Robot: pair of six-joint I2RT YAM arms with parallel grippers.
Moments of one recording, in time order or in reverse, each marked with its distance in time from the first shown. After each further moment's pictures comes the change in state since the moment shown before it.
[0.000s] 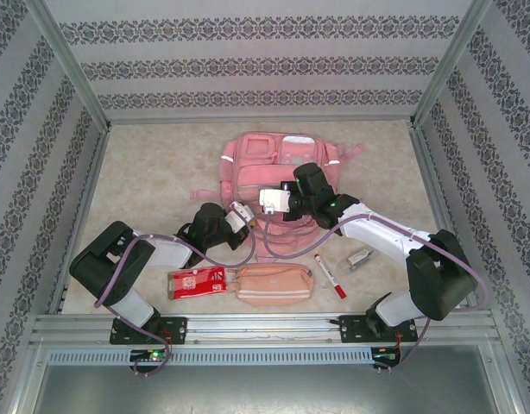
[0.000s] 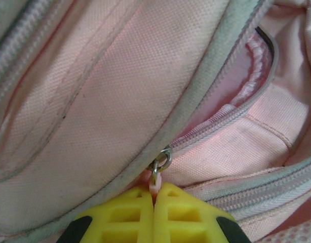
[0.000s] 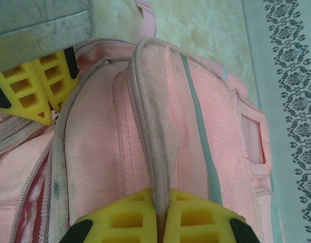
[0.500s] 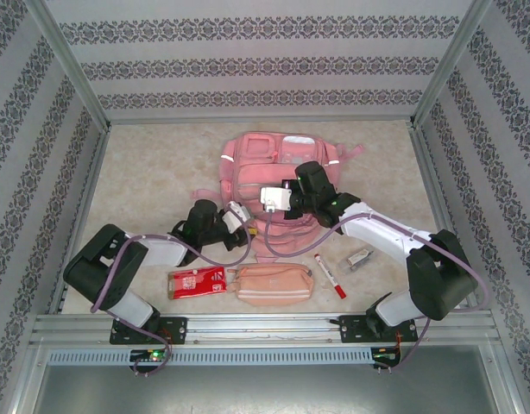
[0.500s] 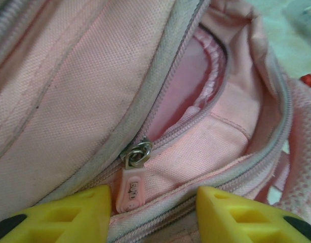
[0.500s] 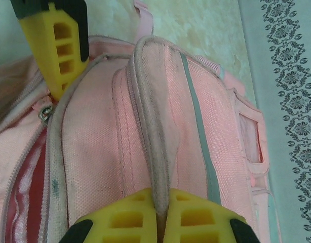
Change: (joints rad) left arm 0.042 -0.037 0.000 -0.059 0.122 0.040; right arm -0.012 0.000 0.008 -0.001 -0.013 0.000
